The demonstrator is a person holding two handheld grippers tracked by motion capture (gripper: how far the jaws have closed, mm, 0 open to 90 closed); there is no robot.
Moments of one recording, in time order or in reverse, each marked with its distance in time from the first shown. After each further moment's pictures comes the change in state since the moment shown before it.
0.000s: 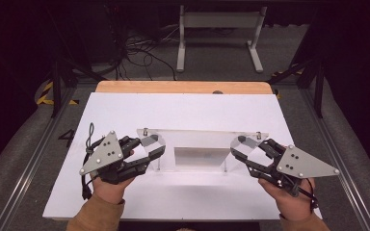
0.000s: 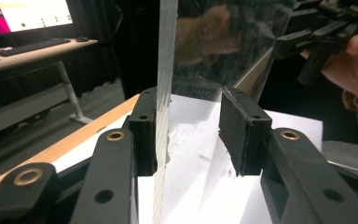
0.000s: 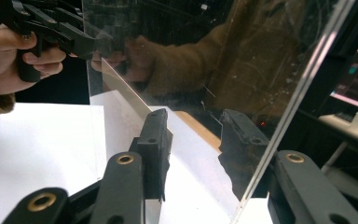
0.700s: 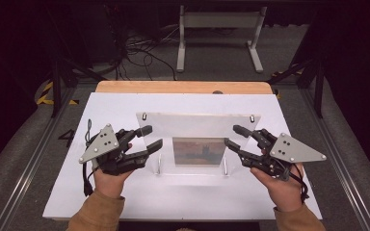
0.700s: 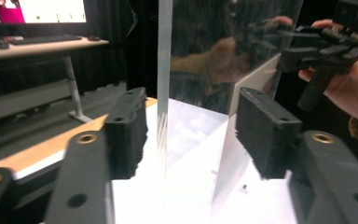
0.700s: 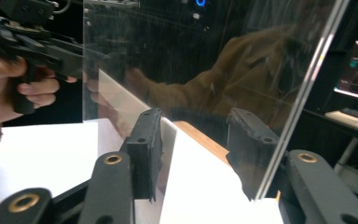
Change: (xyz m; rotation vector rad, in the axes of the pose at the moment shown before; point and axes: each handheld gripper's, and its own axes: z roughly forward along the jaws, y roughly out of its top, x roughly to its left) left arm 0.028 -0.023 0.010 -0.044 0.034 -0.121; right arm -0.016 -0.015 0.026 -0.052 -0.017 0.080
